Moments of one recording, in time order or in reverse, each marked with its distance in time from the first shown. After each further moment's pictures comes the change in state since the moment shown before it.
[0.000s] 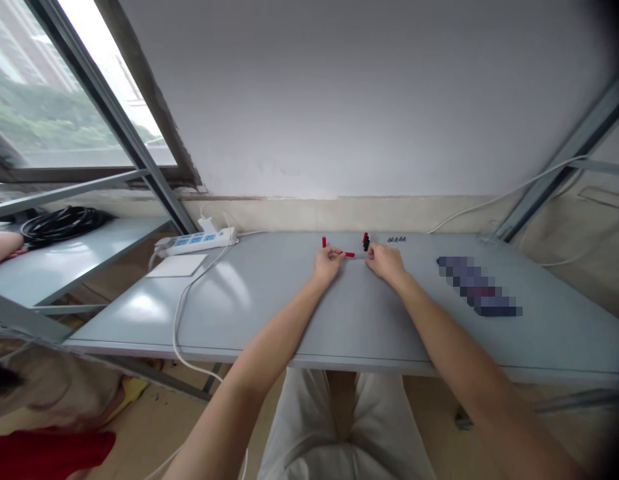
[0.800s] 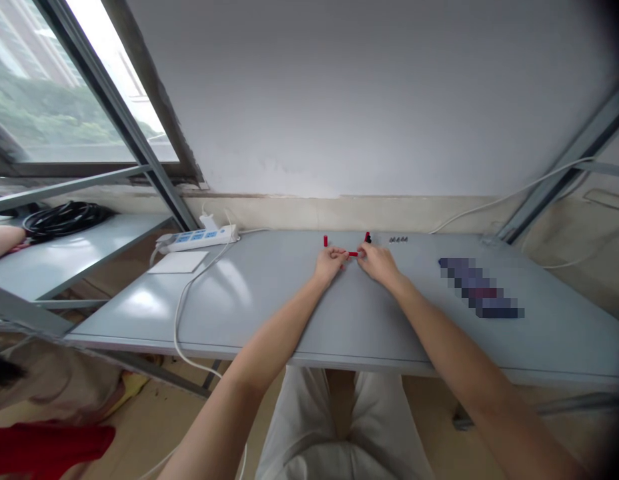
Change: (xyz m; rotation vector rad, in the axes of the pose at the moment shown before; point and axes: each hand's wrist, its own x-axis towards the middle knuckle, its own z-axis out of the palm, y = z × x) left_hand -0.012 0.017 -0.001 -0.166 -0.059 -0.097; right_hand -0.006 -0.018 0.001 0.138 0.061 -0.192
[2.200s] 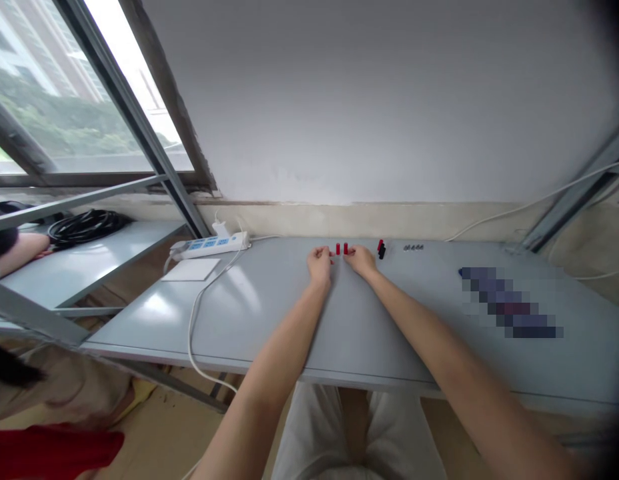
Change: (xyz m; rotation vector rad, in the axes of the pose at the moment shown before) left_hand 0.033 -0.009 -0.035 -0.258 0.421 -0.035; right_hand 0.066 -0.039 0.060 0.250 -0.026 0.322
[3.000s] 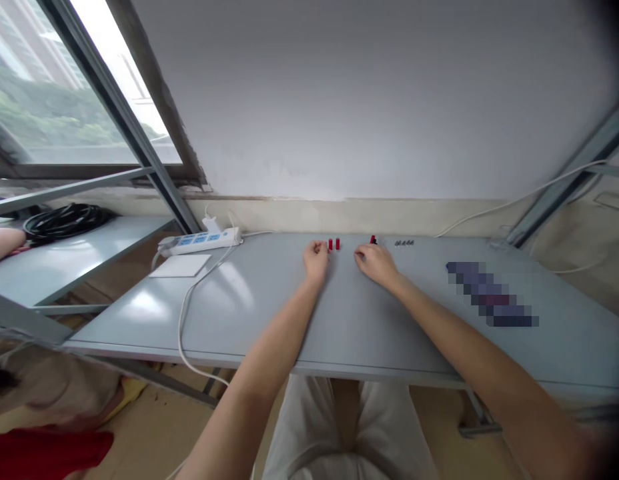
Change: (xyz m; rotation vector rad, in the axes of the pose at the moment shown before) left_hand -0.003 -0.004 0.003 0.138 -0.088 0.178; right_hand -0.045 0.029 -0.060 -0.234 0.034 -0.389
